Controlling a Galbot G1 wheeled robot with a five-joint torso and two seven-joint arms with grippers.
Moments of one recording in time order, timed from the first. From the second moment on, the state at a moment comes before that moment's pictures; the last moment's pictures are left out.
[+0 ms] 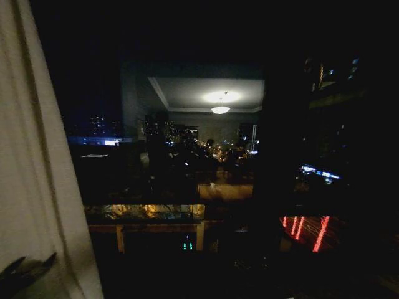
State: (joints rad) left arm 1.48 -0.93 -1.18 -1.65 -0.69 0.03 0.27; right arm -1.28 1.37 0.53 1.88 0.14 0.05 -0.11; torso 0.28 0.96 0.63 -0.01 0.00
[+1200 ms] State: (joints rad) left arm 1.43 -0.81 -1.15 -1.50 -0.72 0.08 0.29; right arm -1.31 1.37 0.54 1.88 0.10 0.10 -0.15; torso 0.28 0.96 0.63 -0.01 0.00
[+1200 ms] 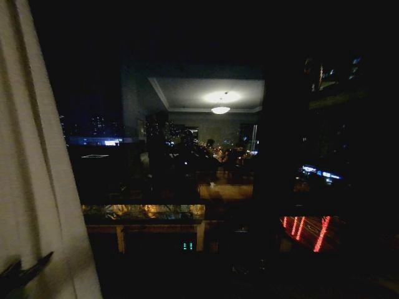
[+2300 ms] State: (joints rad) left arm 1.29 -0.67 -1.16 -1.27 -0.82 0.19 -0.22; right arm -1.31 1.37 0.53 1.87 0.07 0.12 -0.18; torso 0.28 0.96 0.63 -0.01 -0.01
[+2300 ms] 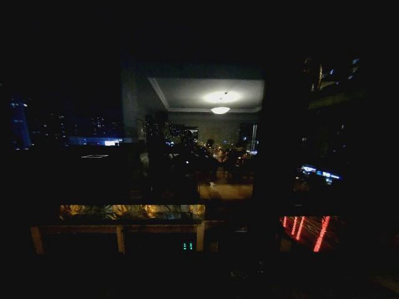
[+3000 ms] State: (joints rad) left arm 1.46 -0.95 -1.13 -1.92 -0.72 0.30 -0.13; right arm -1.32 1.37 0.54 1.87 0.07 0.12 -0.17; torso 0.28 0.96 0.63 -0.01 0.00
